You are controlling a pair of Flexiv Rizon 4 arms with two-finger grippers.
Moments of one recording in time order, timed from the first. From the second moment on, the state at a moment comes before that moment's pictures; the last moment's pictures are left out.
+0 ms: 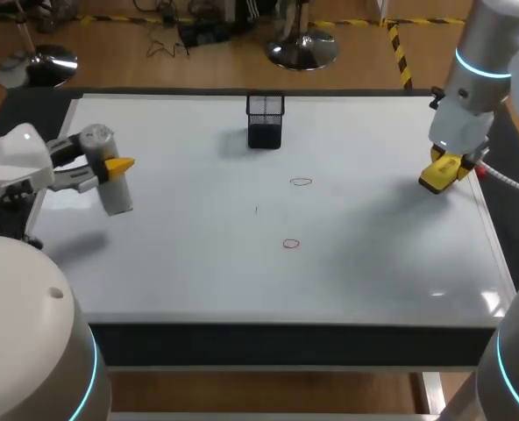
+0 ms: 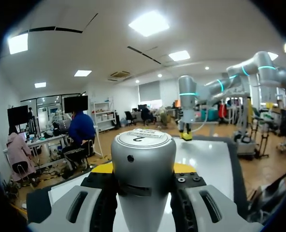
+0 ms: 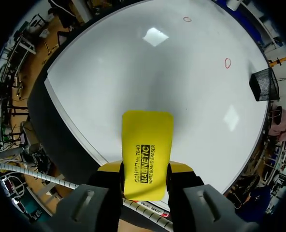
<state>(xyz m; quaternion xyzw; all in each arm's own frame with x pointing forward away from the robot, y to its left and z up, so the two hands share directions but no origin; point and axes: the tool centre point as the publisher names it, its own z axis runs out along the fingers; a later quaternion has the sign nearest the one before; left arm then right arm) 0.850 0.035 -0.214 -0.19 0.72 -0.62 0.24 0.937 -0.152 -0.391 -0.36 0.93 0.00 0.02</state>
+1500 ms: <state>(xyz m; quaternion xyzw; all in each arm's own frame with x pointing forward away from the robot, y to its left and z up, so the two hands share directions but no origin) 0.926 -0.237 -0.226 0.00 0.74 -0.67 0.02 0.937 -0.152 -0.391 -0.36 0.93 0.00 0.02</state>
